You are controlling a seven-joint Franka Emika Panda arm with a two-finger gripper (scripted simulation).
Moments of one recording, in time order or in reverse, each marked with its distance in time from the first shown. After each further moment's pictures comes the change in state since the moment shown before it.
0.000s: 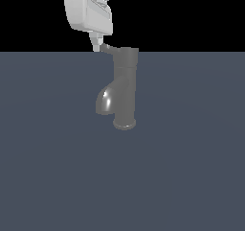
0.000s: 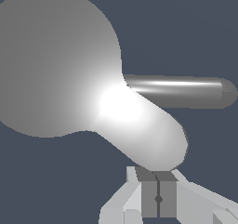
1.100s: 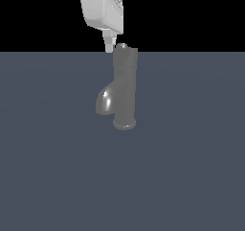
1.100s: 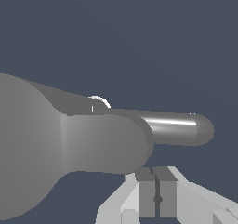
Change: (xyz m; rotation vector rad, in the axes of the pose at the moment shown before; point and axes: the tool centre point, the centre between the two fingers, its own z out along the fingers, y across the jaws) arm 0.048 0.032 0.000 -0.002 0.000 -0.040
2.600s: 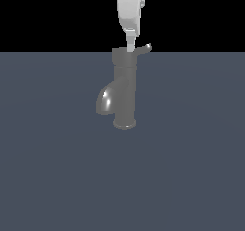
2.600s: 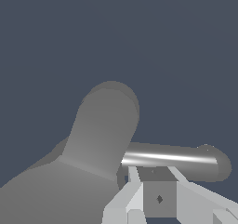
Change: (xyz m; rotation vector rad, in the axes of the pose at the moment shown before) arm 0.048 -0.038 0.000 -0.057 0.003 -0.035
